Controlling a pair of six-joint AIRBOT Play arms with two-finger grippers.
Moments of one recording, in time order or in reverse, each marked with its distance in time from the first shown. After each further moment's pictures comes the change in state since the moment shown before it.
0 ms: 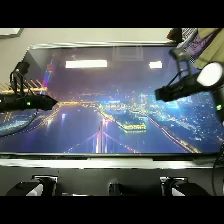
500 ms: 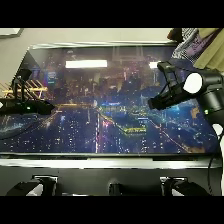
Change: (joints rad) left arm 0.019 0.012 -0.040 0.066 -0.016 0.017; right arm 0.059 -0.001 -0.069 -0.032 0.014 0.019
